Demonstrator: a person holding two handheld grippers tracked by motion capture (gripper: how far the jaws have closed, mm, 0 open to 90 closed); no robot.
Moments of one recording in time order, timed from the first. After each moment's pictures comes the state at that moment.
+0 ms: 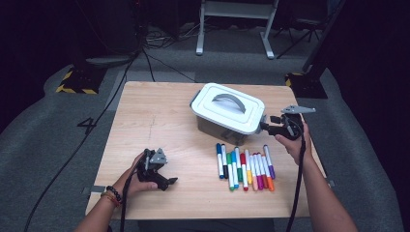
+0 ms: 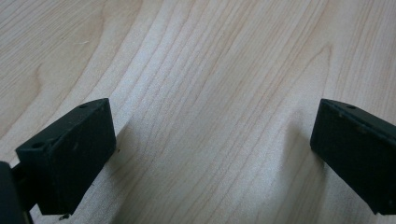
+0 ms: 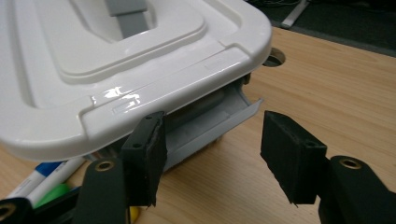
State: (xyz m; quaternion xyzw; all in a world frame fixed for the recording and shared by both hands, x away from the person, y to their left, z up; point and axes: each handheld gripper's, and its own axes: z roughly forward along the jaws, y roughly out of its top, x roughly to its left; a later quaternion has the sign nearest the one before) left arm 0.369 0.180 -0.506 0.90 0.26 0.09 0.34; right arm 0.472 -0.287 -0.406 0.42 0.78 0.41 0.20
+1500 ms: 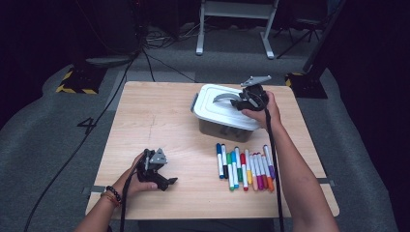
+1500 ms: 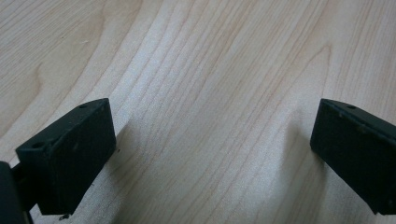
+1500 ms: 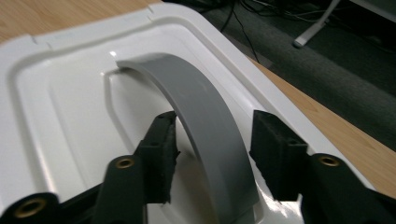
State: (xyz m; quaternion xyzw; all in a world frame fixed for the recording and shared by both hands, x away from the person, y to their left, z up) left arm 0.368 0.181 -0.506 0.90 0.26 0.09 0.34; right arm 0.543 -0.174 -0.362 0.34 0.84 0.35 0.23
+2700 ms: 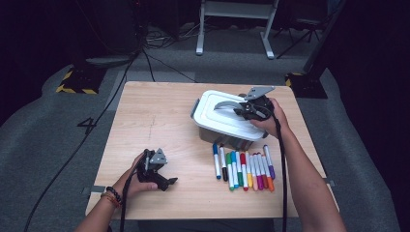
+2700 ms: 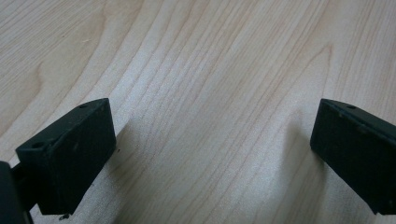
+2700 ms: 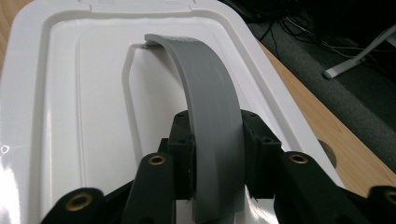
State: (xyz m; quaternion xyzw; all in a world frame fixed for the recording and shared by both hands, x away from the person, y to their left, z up) left arm 0.367 0.180 -0.506 0.90 0.27 0.09 0.34; right arm 0.515 -0.191 -0.368 0.21 0.88 0.36 0.22
